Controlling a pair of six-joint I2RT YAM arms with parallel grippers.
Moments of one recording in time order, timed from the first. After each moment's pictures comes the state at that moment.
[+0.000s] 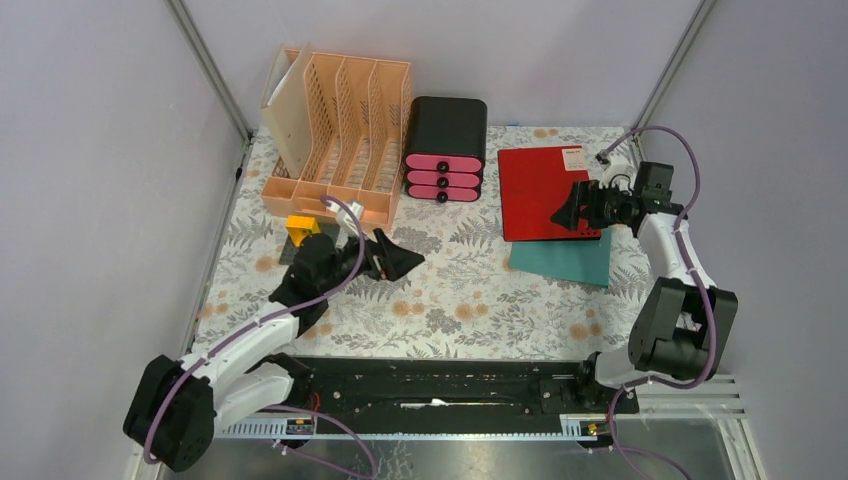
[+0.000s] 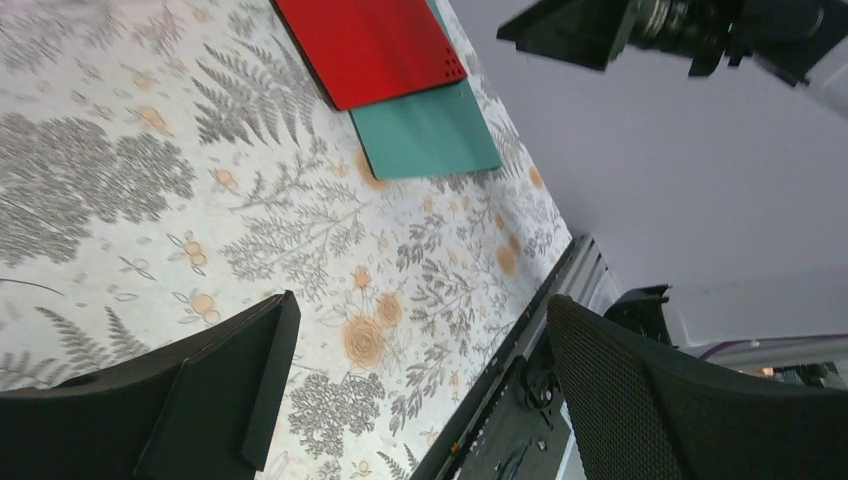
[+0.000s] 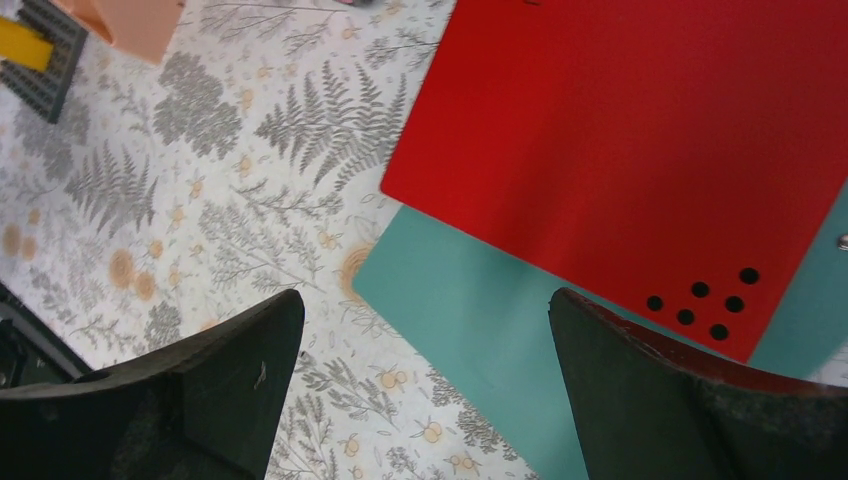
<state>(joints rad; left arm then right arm) -0.47 0.97 0.44 0.38 0.46 -0.74 -0.25 1.44 1.03 -0.46 -0.77 -0.20</state>
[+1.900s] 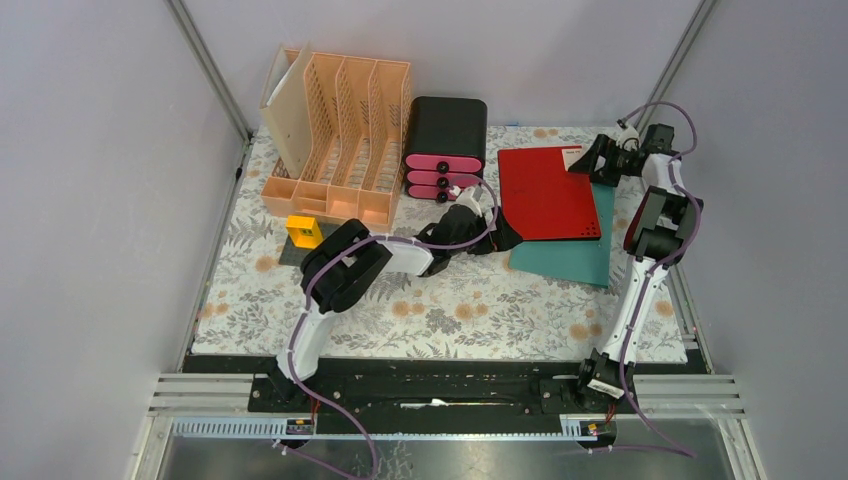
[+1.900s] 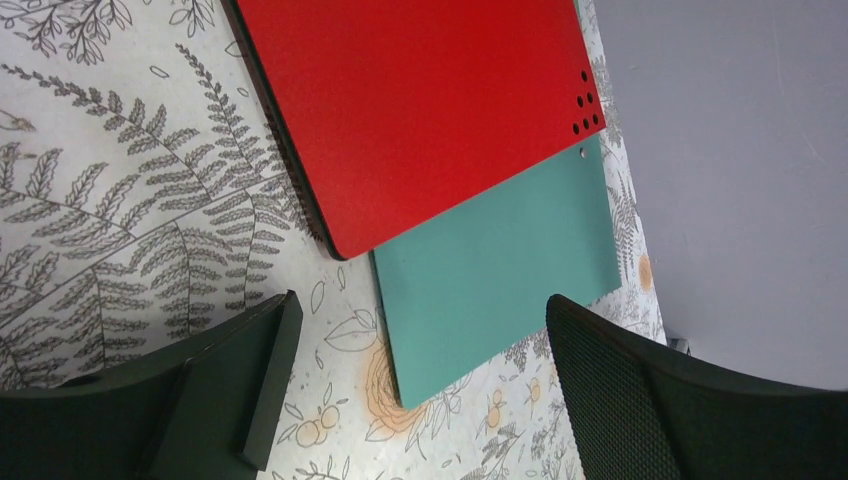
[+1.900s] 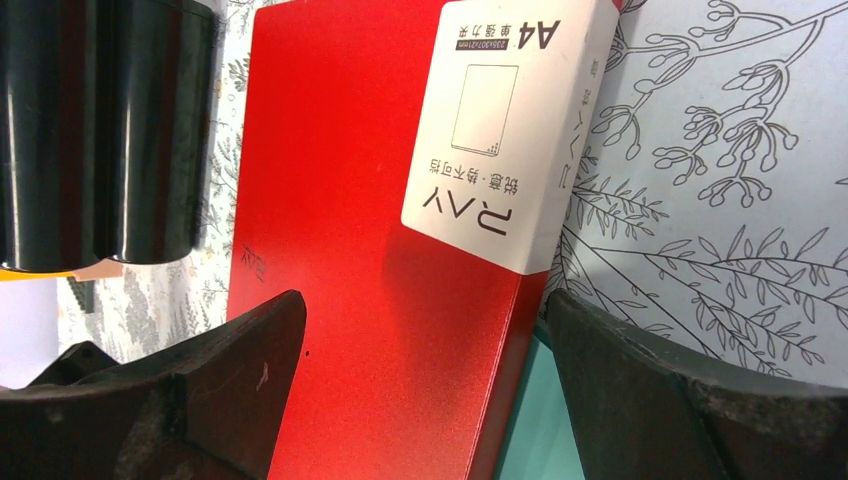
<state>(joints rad) -0.83 2.18 1.25 0.56 0.13 -0.88 -0.35 2.55 2.15 -0.60 -0.88 -0.02</state>
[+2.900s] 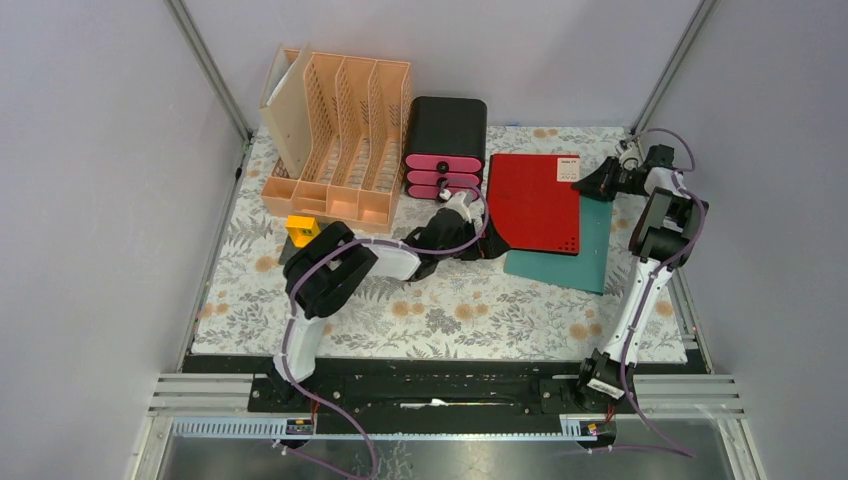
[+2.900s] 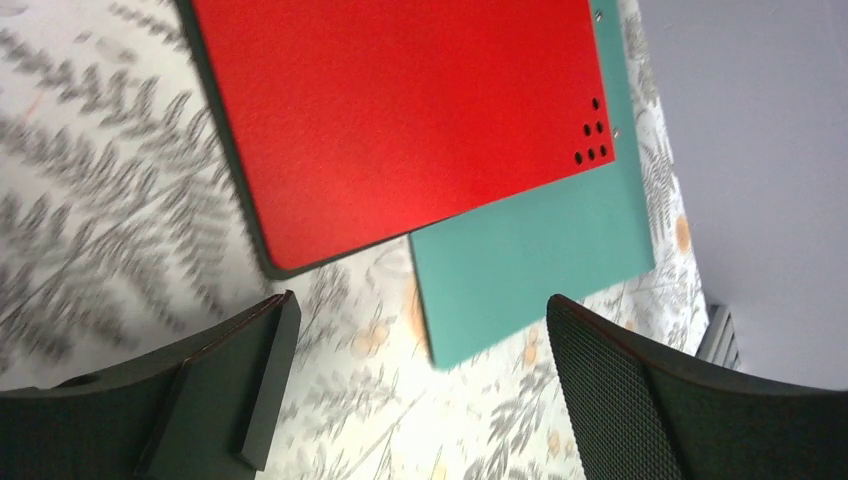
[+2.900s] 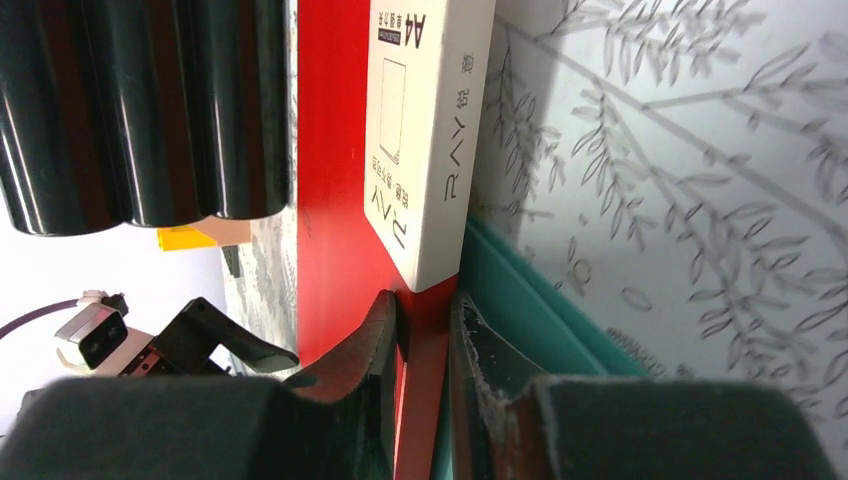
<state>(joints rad) -0.82 2.12 1.17 0.55 0.14 -0.82 -0.40 2.58 2.04 -0.60 -1.08 0.11</state>
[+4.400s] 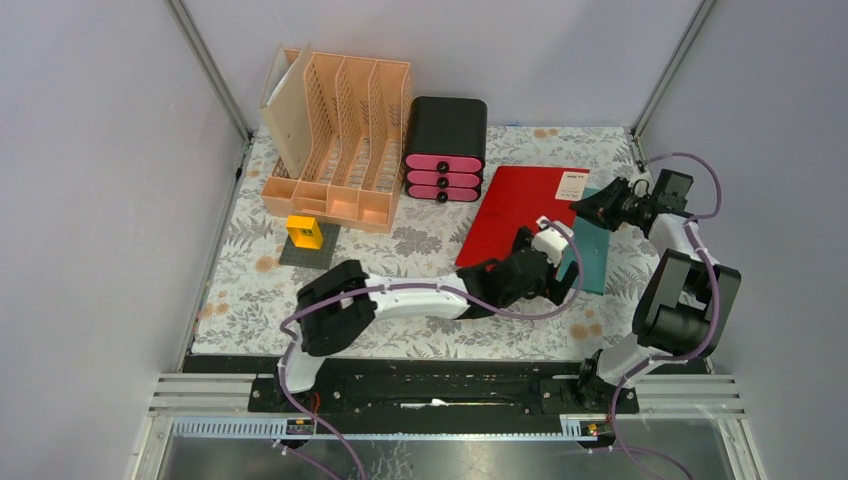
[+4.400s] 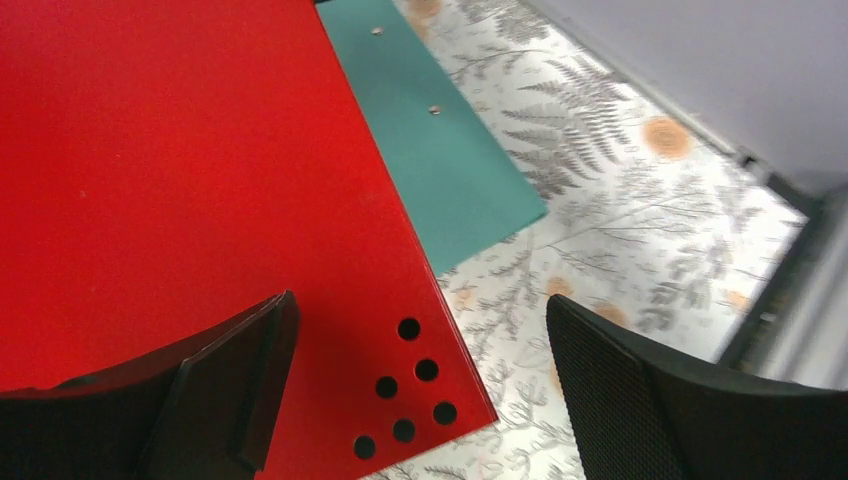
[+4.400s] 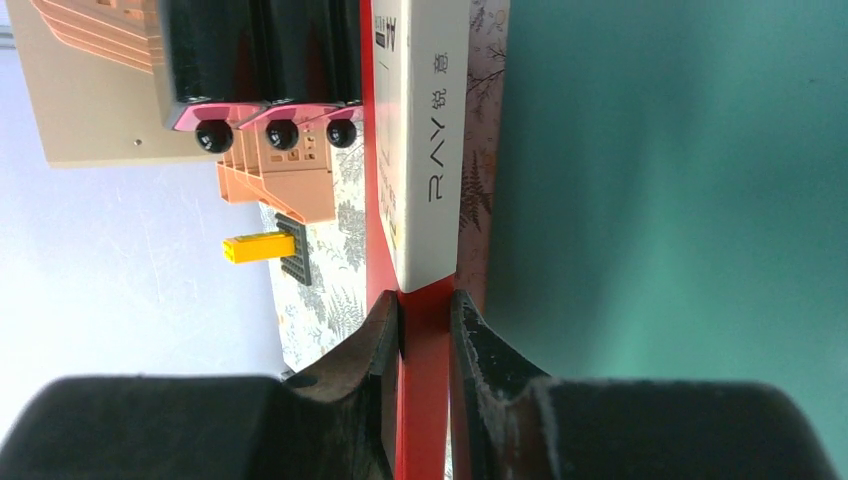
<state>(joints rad) -1.23 1.98 1.42 0.25 -0.30 -0.30 -0.39 1.61 1.02 -0.25 -0.89 0.48</state>
